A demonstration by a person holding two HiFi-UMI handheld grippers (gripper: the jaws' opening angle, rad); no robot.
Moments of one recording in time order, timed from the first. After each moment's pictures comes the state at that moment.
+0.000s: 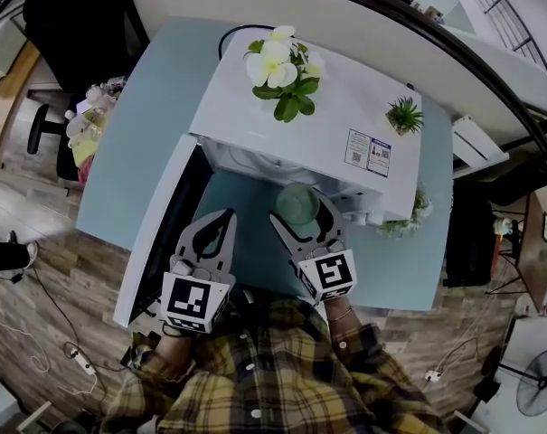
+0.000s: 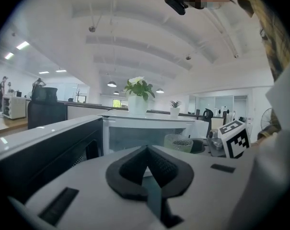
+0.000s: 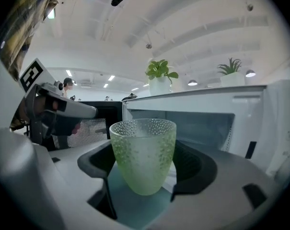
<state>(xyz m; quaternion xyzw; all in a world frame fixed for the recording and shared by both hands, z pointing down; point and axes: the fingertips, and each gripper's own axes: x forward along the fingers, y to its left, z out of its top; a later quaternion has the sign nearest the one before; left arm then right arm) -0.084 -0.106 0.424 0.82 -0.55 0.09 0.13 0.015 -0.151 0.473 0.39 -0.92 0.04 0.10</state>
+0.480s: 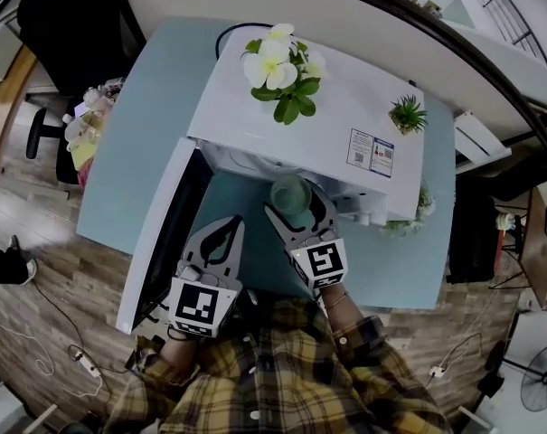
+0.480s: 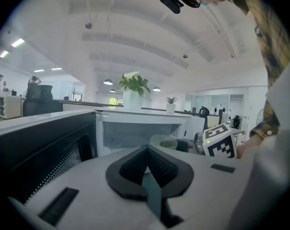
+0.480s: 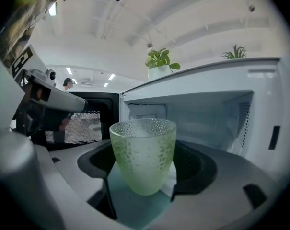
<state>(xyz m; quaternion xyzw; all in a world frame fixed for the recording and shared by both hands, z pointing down) -0.072 -0.104 0.436 0.83 -0.53 0.10 0.13 0.001 -0.171 0.500 0.39 -0.92 0.04 0.11</state>
